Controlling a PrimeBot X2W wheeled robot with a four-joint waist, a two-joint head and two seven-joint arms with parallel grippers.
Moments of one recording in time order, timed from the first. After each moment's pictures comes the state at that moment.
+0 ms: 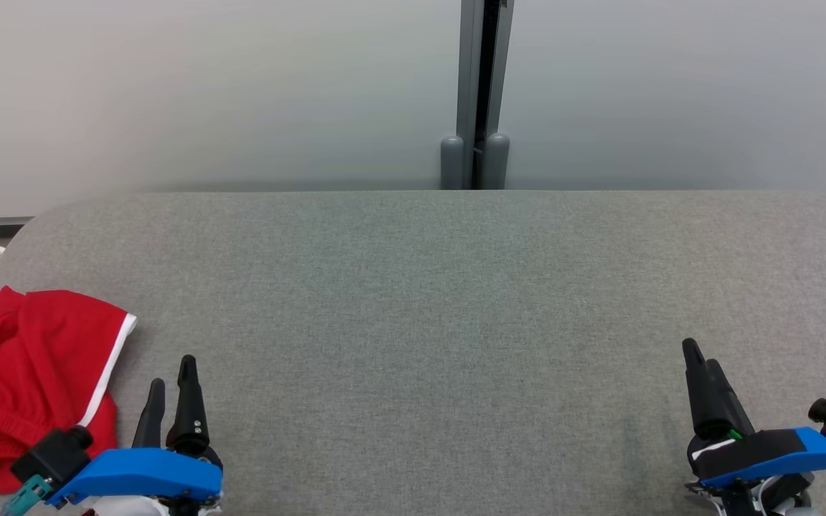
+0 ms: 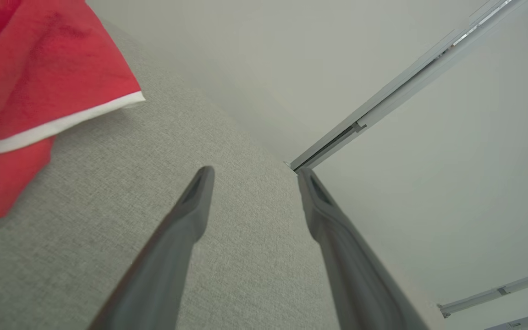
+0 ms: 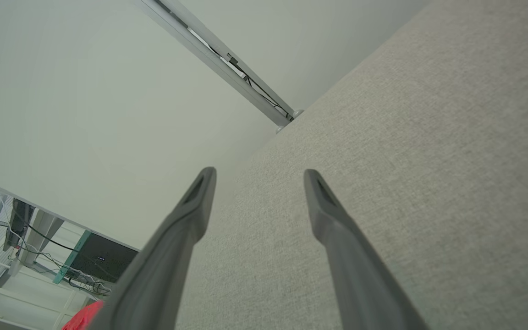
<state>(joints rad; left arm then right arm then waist) -0.06 0.06 0.03 0.31 -0.85 -0.11 -0.06 -0.09 -0.08 -0.04 0.31 0.92 0.13 -0.06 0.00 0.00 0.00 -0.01</state>
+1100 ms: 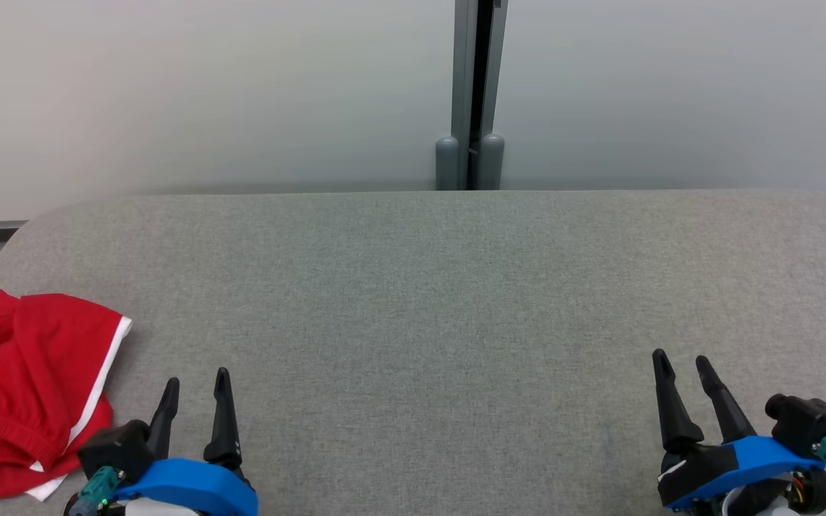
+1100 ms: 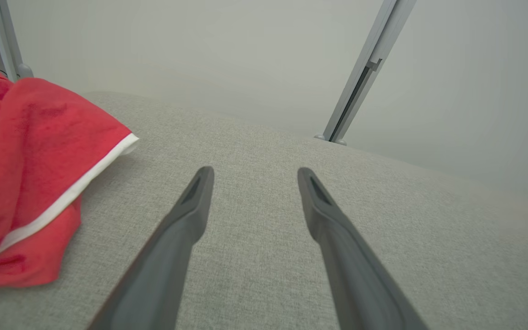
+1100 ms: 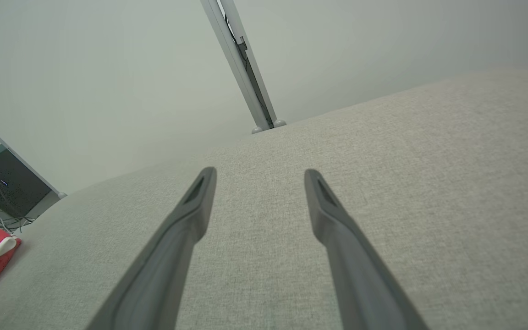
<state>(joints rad) -0.05 0.12 -0.11 0.34 -0.43 -0.03 -0.16 -0.09 -0.07 -0.01 0.33 0.44 0.13 -0.16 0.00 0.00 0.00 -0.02</state>
